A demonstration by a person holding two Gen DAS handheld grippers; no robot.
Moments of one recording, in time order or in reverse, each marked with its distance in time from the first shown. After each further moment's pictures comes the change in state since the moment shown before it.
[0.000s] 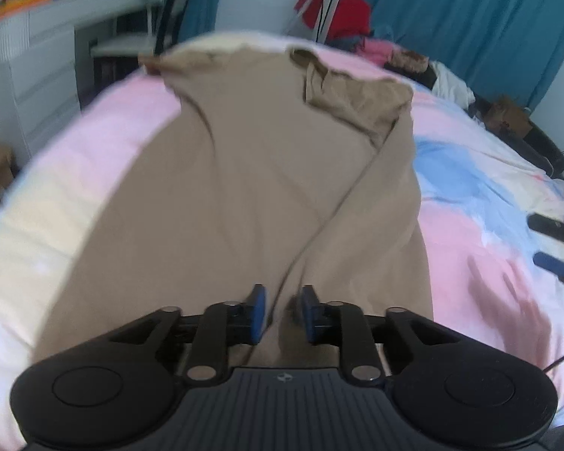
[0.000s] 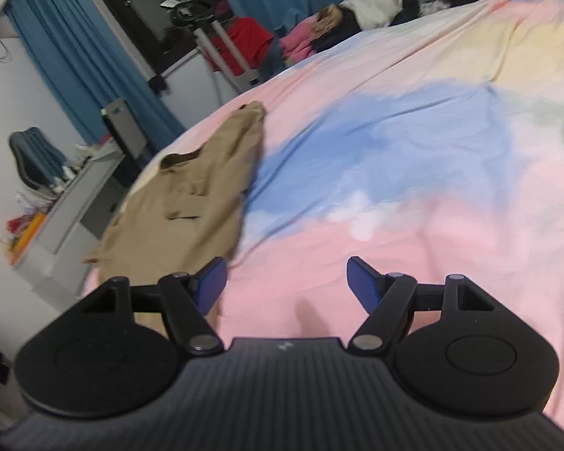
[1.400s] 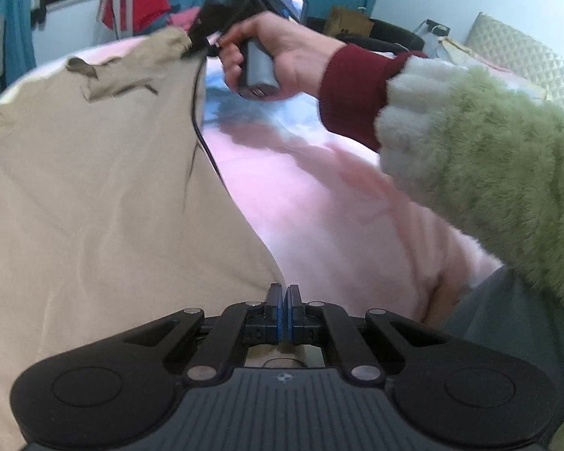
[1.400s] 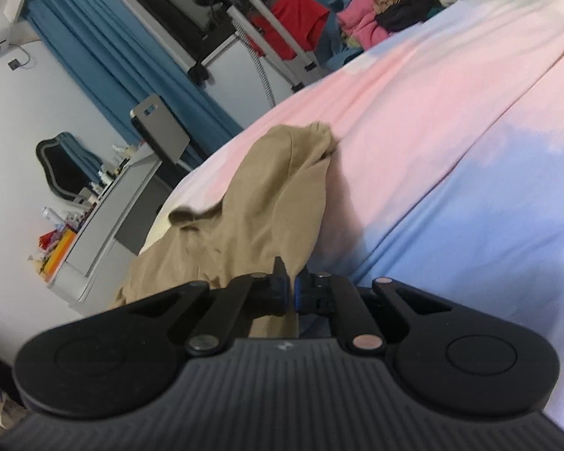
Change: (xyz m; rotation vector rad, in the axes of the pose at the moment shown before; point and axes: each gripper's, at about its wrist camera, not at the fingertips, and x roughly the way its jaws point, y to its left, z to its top) left arm 0.004 -0.160 -0.070 0.446 0.115 -0.296; right arm 0.219 0.008 0.127 0.007 0.059 0.198
